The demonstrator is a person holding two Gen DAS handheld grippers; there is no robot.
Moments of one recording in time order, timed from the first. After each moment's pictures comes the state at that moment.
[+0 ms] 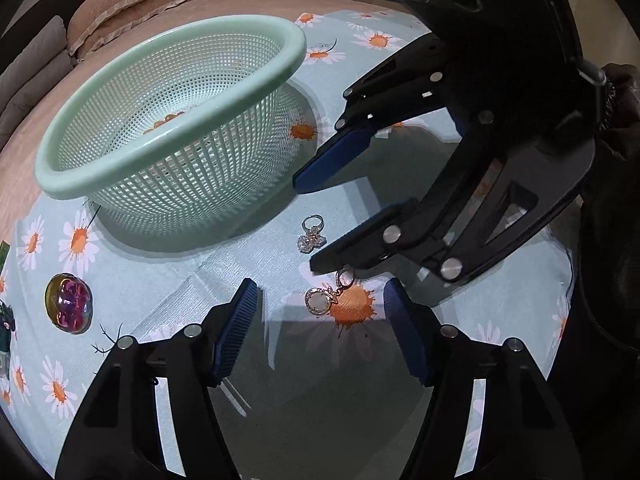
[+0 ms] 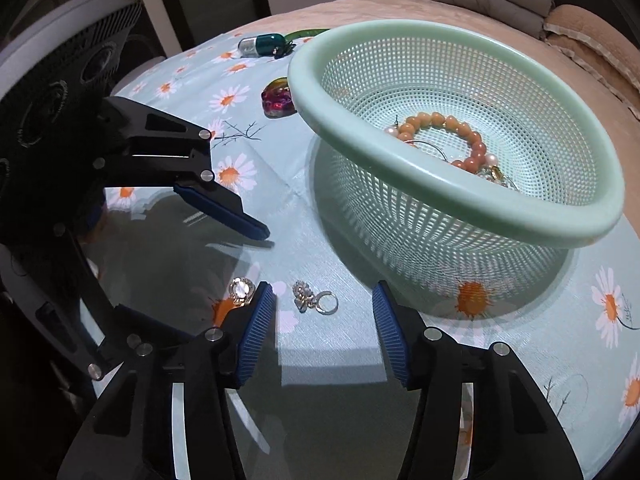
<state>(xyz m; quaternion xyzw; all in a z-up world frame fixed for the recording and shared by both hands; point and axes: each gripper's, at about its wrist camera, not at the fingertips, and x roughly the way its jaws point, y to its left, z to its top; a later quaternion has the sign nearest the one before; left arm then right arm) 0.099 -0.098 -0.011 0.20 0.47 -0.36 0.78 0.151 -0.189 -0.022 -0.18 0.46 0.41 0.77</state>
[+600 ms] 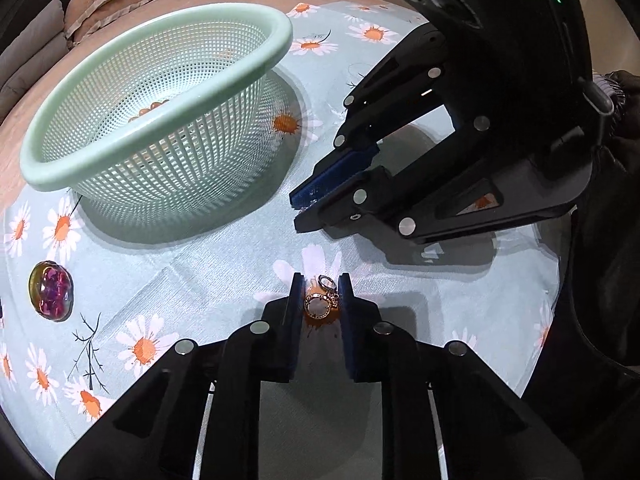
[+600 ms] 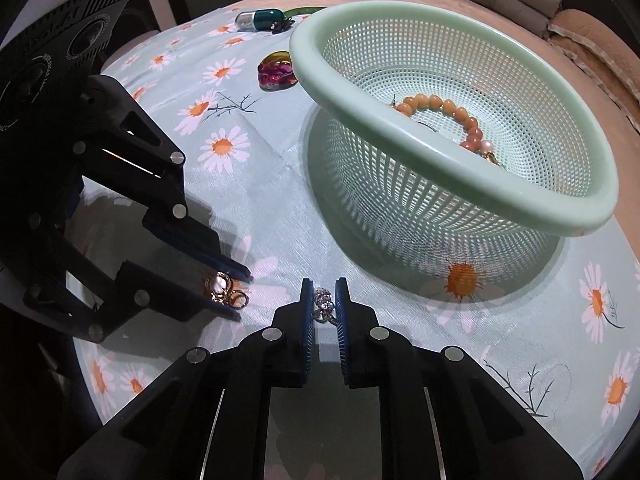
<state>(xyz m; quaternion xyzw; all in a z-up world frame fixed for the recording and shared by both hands) 0.095 -0.110 -0.014 0.19 0.49 -0.36 0.77 0.149 -0.187 -0.023 -0.23 0.48 0.39 0.75</state>
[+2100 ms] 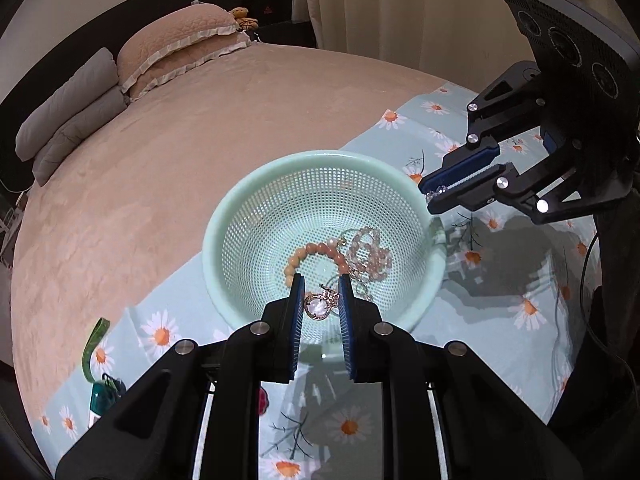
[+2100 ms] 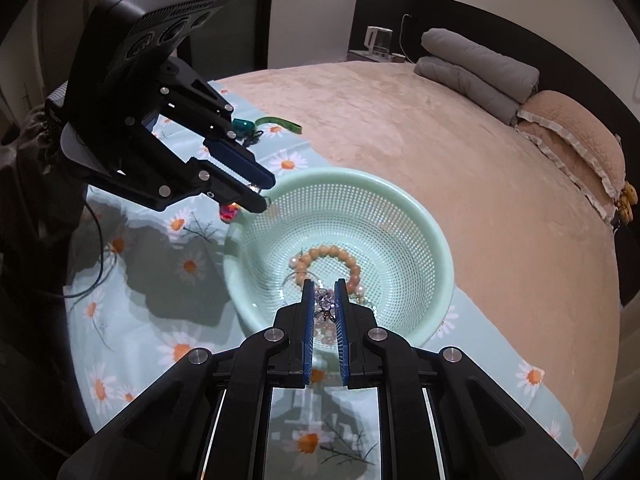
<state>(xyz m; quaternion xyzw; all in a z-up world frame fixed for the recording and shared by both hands) 0.192 -0.073 0.100 0.20 0.40 -0.31 0.84 0.188 -0.223 0.100 -0.25 0.35 0.39 0.81</state>
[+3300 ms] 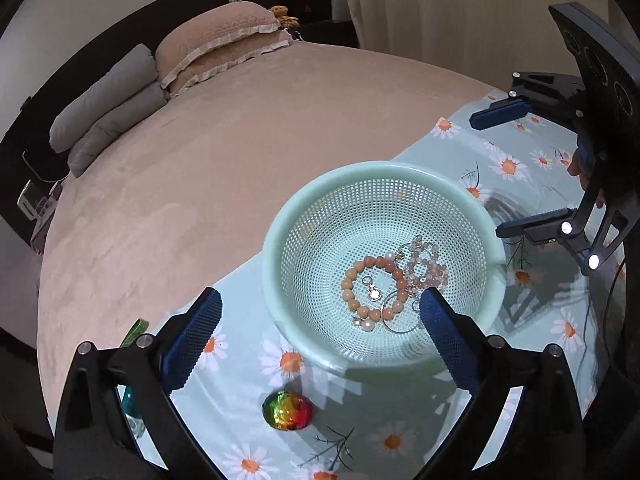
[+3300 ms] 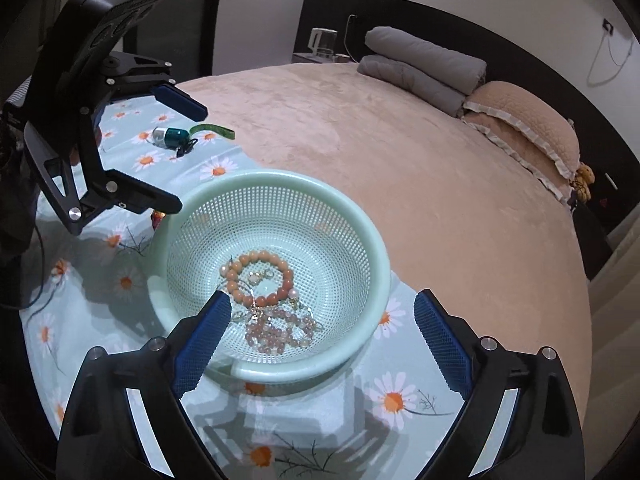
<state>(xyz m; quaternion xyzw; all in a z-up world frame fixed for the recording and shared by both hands) 0.205 -0.052 0.112 0.20 0.39 -0.23 0.87 0.197 -0.244 0.102 -0.25 0.33 0.30 0.86</state>
